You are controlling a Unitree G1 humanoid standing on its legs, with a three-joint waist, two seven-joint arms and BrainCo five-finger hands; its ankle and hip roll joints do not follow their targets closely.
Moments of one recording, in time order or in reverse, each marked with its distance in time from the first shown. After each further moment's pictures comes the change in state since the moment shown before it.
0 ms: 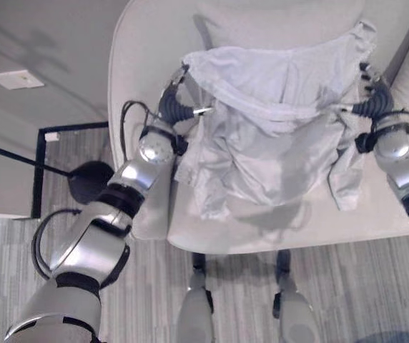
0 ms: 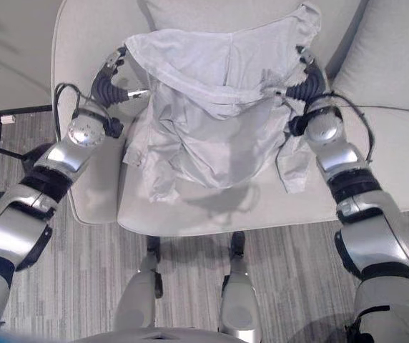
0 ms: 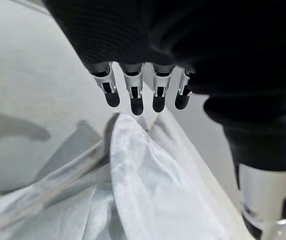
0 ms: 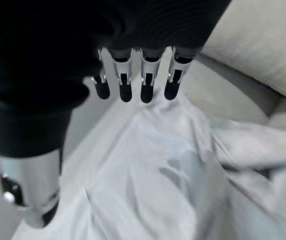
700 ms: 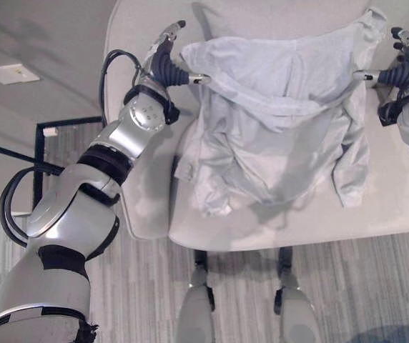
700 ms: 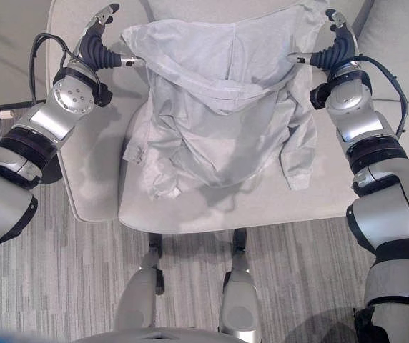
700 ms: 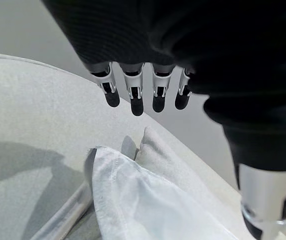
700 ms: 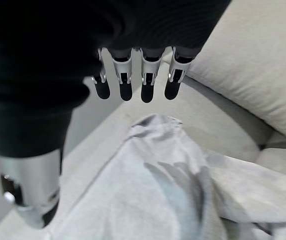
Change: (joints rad) left arm -0.215 0.067 -0.216 0.150 -0.010 0.000 0.017; right arm -0.221 -0.064 0.243 0.253 0.126 0.014 0.035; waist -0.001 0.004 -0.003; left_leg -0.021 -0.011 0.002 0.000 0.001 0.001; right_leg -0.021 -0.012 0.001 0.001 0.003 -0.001
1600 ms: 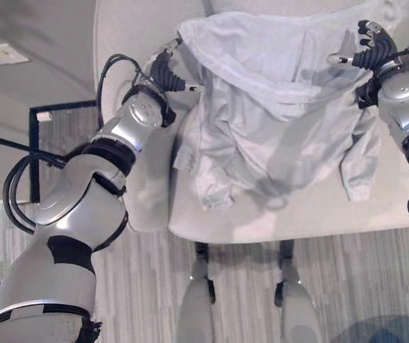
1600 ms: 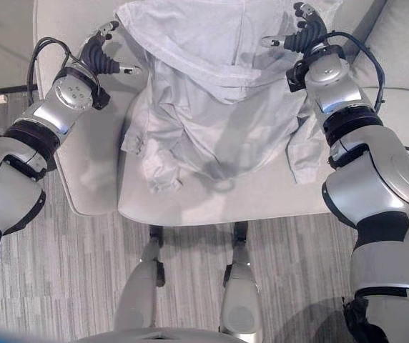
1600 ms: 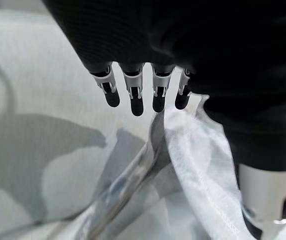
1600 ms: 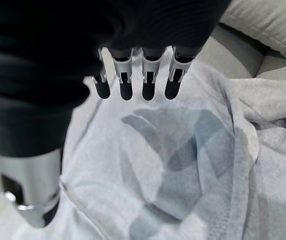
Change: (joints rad) left arm -0.100 -0.057 -0.106 0.221 -0.088 0.002 -0.097; right arm -0.223 0.140 0.174 0.151 0.272 0.063 0.121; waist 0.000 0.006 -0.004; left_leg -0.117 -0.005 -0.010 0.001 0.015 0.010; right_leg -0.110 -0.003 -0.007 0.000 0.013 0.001
